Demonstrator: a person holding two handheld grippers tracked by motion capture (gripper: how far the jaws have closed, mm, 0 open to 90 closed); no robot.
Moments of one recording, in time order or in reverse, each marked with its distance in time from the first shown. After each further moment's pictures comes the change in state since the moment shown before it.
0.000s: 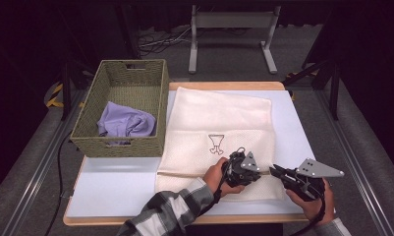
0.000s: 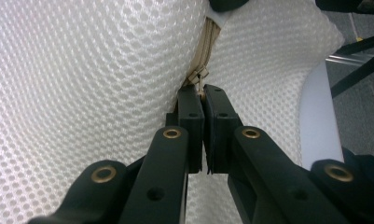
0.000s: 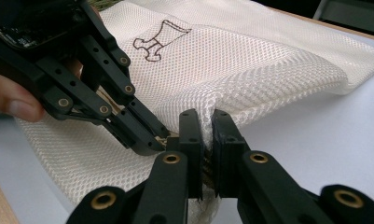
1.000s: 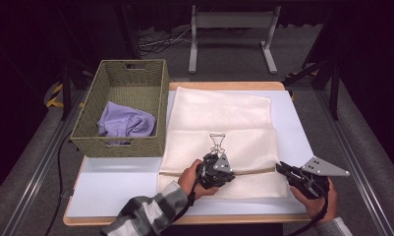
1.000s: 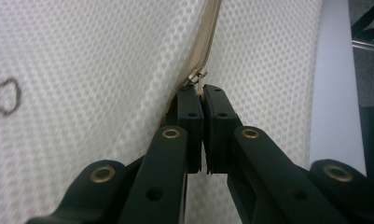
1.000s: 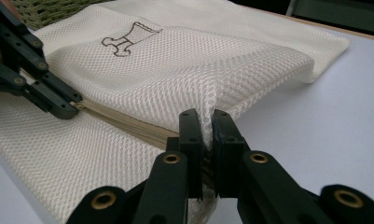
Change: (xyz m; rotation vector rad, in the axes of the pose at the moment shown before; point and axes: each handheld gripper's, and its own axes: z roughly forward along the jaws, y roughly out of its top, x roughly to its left) left arm 0.011 -0.052 -0.048 0.061 0.062 -0.048; right arm -0.012 -0.006 -0.003 -0.010 -0.087 0.056
